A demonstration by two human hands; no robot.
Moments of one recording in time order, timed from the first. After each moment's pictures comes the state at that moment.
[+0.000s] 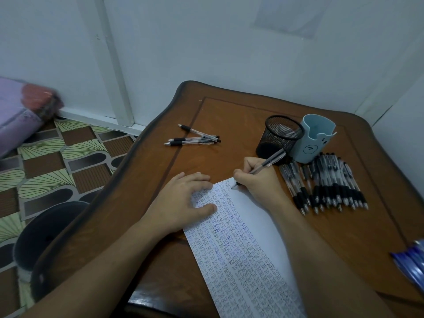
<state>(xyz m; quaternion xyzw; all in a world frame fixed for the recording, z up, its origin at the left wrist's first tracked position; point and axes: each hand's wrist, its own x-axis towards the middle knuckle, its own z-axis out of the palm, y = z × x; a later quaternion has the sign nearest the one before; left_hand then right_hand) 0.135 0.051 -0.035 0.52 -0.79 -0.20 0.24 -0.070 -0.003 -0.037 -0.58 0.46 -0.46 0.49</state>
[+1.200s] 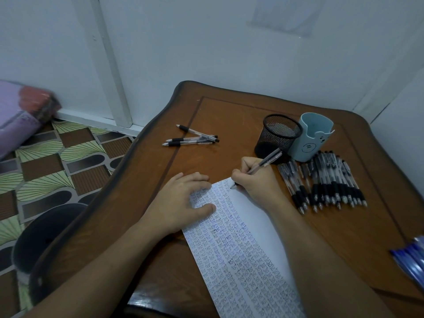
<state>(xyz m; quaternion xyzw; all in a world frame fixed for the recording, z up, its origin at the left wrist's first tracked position) 0.137 0.050 -0.037 0.52 -0.80 -0.19 0.24 -0.070 -0.002 -0.037 -0.58 0.48 -0.46 0.47</state>
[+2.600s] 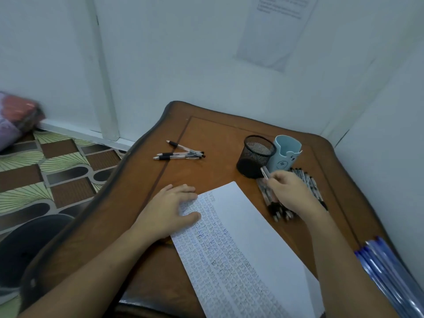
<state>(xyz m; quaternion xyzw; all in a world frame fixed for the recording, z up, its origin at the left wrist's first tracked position) 0.137 0.053 -0.036 0.52 -0.80 -0.19 0.23 -0.146 0.036 0.045 -0.63 0.70 -0.23 0.25</state>
